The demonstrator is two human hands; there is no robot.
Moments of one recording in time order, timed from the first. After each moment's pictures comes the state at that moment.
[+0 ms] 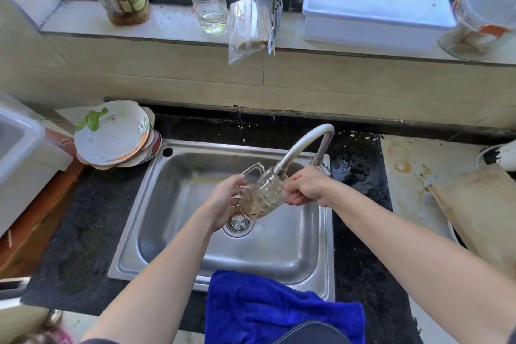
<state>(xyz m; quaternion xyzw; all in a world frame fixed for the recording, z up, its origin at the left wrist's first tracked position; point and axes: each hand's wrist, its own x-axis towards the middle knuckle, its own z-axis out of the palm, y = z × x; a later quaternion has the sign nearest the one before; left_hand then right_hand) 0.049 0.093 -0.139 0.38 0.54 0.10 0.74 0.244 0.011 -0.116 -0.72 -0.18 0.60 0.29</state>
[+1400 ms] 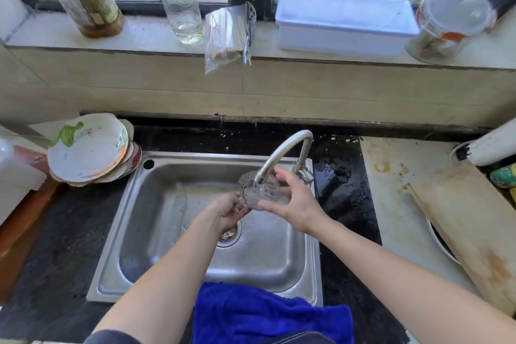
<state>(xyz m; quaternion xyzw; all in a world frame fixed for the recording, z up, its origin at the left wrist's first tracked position) 0.092 0.086 -0.151 0.19 0.56 0.09 0.80 0.228 -0.036 -0.120 -0.75 -0.40 0.38 0.37</state>
